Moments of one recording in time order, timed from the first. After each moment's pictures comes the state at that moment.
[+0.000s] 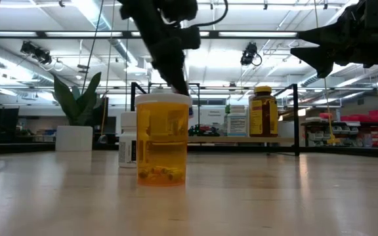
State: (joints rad) left arm 0.17 1.77 1.40 -0.64 -0.11 0.12; right arm -0.12 0.25 0.01 0.43 0.06 0.11
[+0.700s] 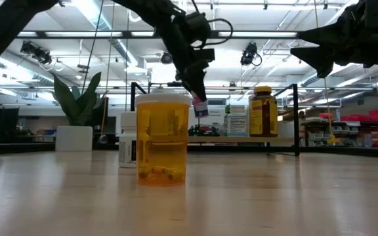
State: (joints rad) left arm 0.41 2.04 1.82 -0.72 -0.11 0.25; right arm -0.12 0.25 0.01 0.43 0.06 0.11
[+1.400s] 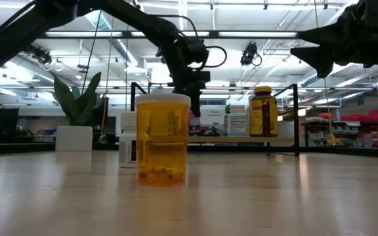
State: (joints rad) left arm 0.54 2.19 1.94 -0.79 -0.07 0.27; right arm -0.12 0.25 0.01 0.43 0.06 0.11
